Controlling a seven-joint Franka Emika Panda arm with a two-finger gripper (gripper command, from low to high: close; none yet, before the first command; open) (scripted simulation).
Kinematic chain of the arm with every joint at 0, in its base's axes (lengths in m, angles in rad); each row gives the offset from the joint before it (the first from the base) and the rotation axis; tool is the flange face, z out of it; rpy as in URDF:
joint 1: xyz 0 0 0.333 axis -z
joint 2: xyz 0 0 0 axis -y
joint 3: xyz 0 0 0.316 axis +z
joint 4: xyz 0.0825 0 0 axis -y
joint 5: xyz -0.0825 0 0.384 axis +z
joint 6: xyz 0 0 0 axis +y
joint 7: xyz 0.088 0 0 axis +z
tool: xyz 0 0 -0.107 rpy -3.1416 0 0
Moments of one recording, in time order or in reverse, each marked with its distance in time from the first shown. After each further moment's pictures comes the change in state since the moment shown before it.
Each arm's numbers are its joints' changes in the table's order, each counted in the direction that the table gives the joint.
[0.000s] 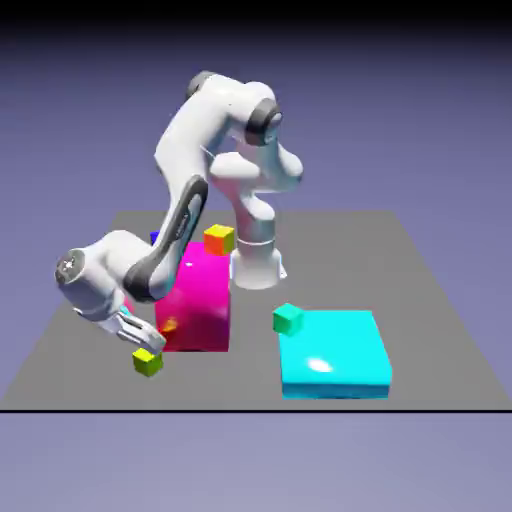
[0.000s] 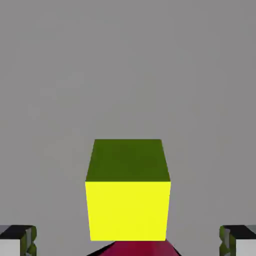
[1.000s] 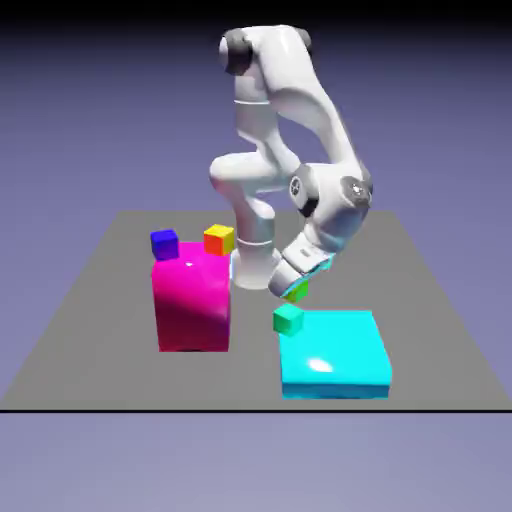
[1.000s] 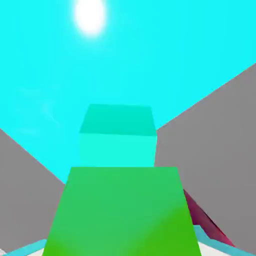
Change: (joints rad) arm -0.298 0.653 0.557 -0.469 -0.733 -0.008 0.173
